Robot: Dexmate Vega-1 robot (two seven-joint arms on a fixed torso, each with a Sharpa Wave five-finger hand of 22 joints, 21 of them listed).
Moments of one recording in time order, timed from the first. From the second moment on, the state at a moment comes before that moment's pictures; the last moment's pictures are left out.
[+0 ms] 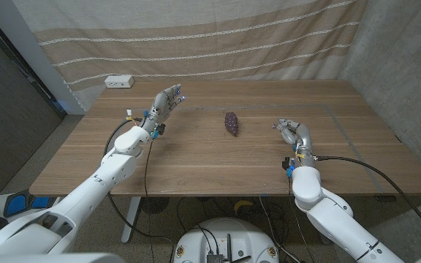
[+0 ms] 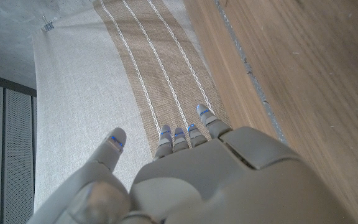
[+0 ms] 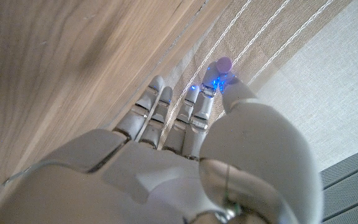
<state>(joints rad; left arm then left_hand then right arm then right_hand) 0.80 0.55 0.39 -1.31 -0.62 -0.35 -0.16 0.03 0.08 0.69 0.01 0.19 0.04 -0.01 0.18 0.17 -0.06 -0.05 0.19 0.17 -0.07 -0.04 0.17 0.17 0.10 0.03 0.21 0.18 -1.32 -0.52 -0.34 -2.00 0.10 -0.11 -0.70 1.06 0.05 0.43 -0.17 0.25 0.99 0.01 0.66 0.27 0.65 -0.16 0.29 0.44 0.35 -0.04 0.41 0.43 0.52 -0.01 0.27 0.19</state>
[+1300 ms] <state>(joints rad) 0.79 0.55 0.40 -1.31 -0.61 -0.35 -0.16 0.03 0.08 0.69 -0.01 0.19 0.04 -0.01 0.18 0.17 -0.06 -0.05 0.19 0.17 -0.07 -0.04 0.17 0.17 0.10 0.03 0.21 0.18 -1.31 -0.55 -0.28 -1.90 0.44 0.19 -0.41 1.05 0.05 0.43 -0.17 0.28 0.98 0.03 0.68 0.31 0.66 -0.16 0.28 0.45 0.36 -0.04 0.40 0.42 0.52 -0.01 0.27 0.19</state>
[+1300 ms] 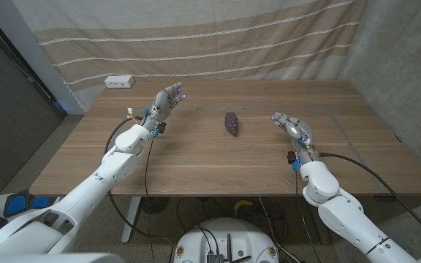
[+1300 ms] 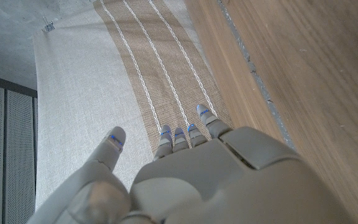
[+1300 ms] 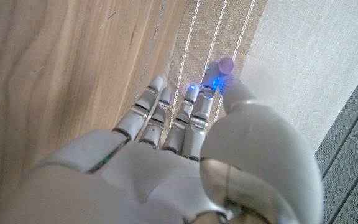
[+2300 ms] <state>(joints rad) 0.82 0.56 0.39 -1.34 -0.61 -0.34 -0.14 0.03 0.08 0.69 -0.03 0.19 0.04 -0.01 0.18 0.17 -0.06 -0.05 0.19 0.17 -0.07 -0.03 0.17 0.17 0.10 0.03 0.21 0.18 -1.25 -0.59 -0.27 -1.81 0.78 0.27 -0.04 0.99 0.09 0.41 -0.14 0.30 0.91 0.03 0.68 0.37 0.64 -0.14 0.26 0.46 0.31 -0.04 0.40 0.45 0.47 0.00 0.27 0.19</state>
